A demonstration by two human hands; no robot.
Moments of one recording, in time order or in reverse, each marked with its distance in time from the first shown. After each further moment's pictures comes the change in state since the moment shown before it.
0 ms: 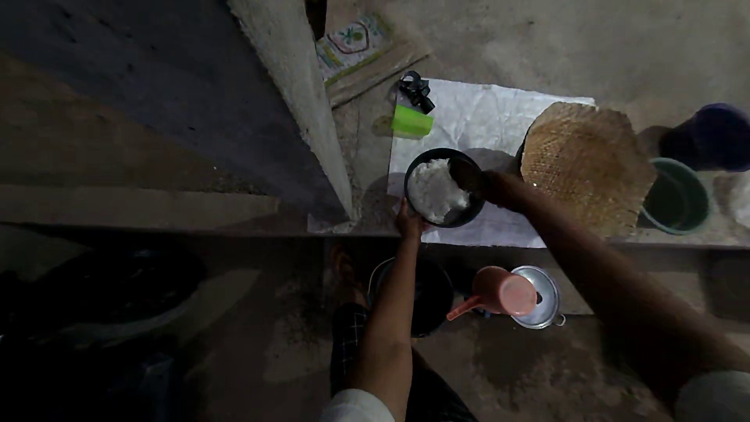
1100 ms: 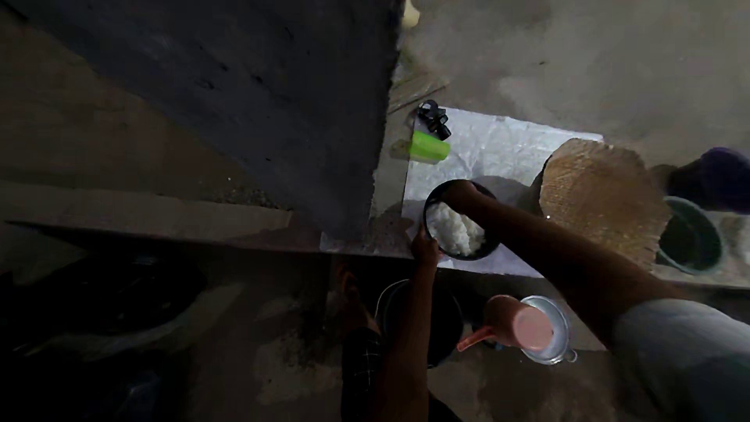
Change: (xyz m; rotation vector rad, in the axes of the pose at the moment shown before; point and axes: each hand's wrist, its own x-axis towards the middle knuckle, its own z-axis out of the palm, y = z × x) left_hand 0.008 -0.011 -0.009 0.135 -0.041 0.040; right_hand 0.085 -0.116 0.039 -0.835 -0.209 -0.175
